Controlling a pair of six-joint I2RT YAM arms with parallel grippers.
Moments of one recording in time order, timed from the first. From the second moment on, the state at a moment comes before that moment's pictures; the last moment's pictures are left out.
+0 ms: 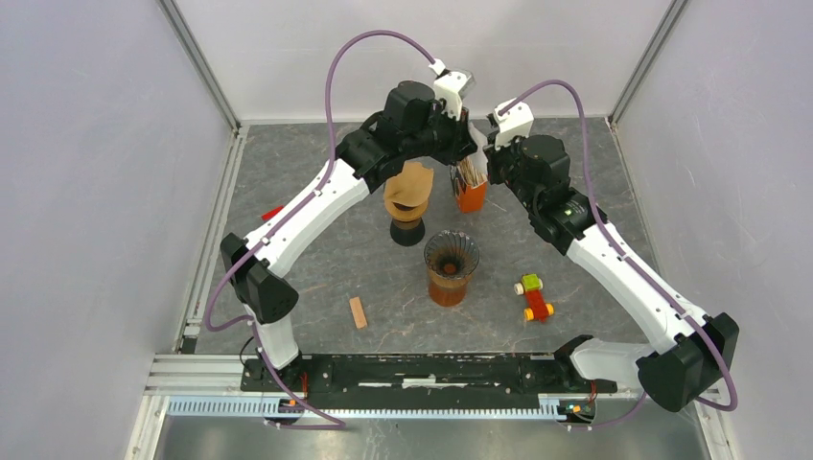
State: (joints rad) left arm -0.77 1.80 1.98 -0.52 0.17 -0.21; right arm 0.53 1.23 1.17 -0.13 0.18 -0.09
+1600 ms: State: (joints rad) left arm -0.80 1.89 2.04 -0.52 0.00 -0.20; right arm 0.48 1.21 1.18 -0.15 0.22 0.07
